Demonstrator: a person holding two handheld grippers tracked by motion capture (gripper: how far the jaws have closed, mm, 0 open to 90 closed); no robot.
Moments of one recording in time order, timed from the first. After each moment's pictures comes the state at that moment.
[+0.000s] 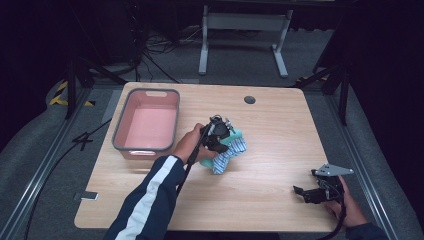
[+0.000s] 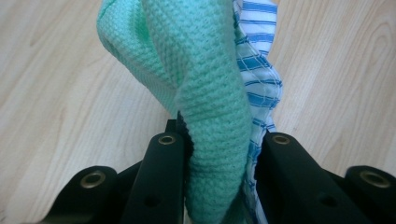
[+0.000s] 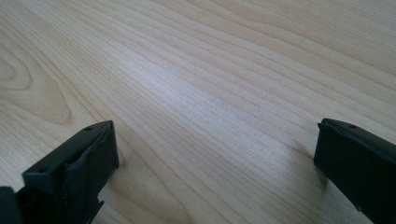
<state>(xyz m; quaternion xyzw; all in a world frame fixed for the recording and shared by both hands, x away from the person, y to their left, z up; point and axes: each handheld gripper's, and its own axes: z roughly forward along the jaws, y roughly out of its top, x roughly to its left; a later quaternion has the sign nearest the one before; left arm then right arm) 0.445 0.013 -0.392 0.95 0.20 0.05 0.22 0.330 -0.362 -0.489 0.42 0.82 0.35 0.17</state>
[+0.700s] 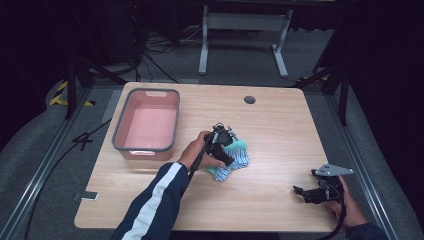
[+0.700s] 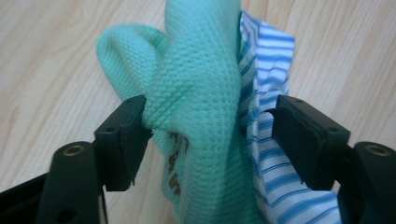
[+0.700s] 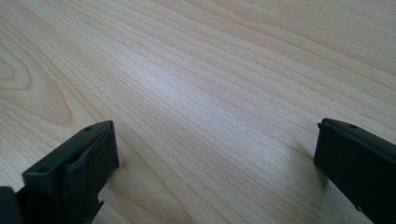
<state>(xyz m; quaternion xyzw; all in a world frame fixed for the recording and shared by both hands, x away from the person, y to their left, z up) 0.443 0.005 -0.422 0.95 0.22 0.06 0.23 0.330 -0.362 -0.489 0.42 0.82 0.35 0.17</state>
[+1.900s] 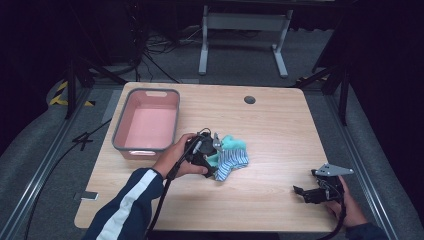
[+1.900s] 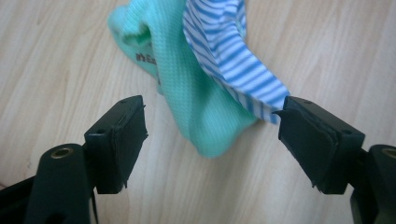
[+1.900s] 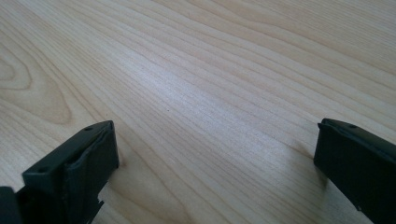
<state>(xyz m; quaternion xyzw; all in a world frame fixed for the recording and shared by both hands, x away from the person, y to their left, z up) 0.387 0.057 -0.383 0.96 0.14 0.11 0.20 0.330 -0.362 -0.489 0.42 0.82 0.35 0.17</state>
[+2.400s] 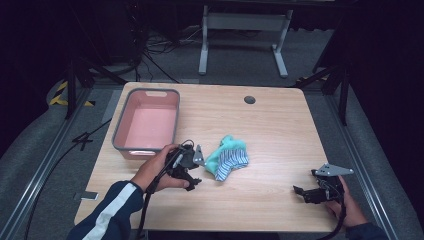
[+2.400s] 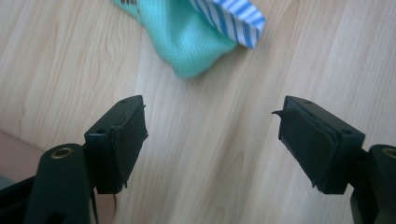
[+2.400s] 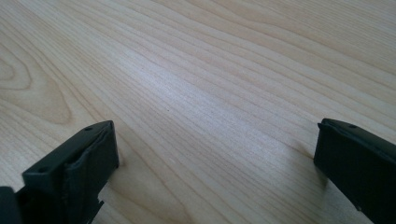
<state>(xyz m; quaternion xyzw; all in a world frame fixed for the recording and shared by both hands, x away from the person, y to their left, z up) 0.351 0.103 -0.387 0.97 0.14 0.11 0.19 0.330 -0.362 -0.489 0.42 0.82 0.35 0.17</state>
